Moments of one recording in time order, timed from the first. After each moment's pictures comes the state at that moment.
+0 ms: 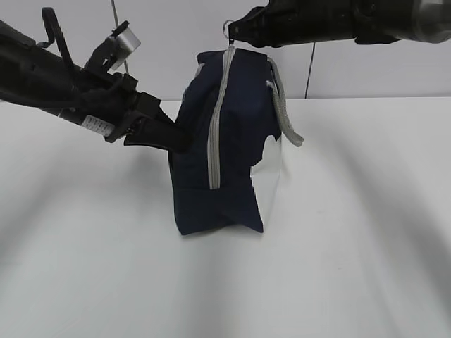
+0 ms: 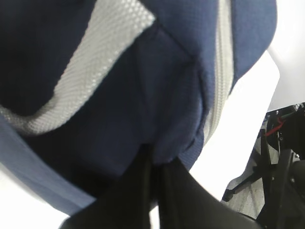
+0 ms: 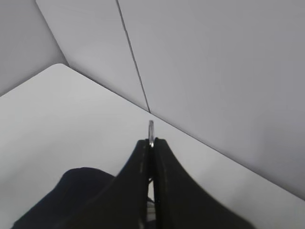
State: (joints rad) left arm -0.25 1.80 -1.23 -1.10 0.97 1.00; right arm 0.16 2.20 -1.89 -1.77 -0.53 1.68
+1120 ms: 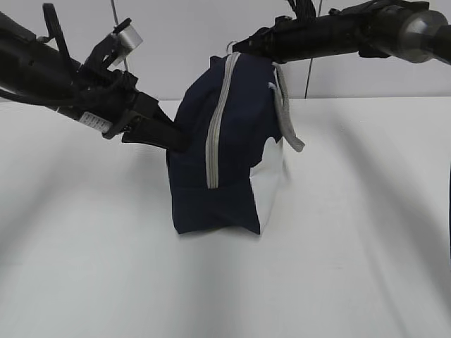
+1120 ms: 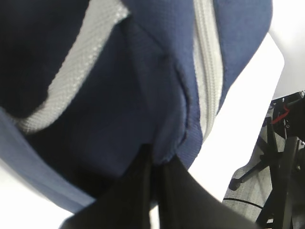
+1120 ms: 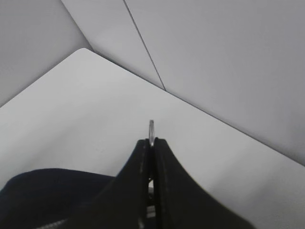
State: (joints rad) left arm -0.25 1.80 -1.26 -1.04 0.99 1.00; right arm 0.07 2.45 -2.20 -1.87 -0.80 1.89
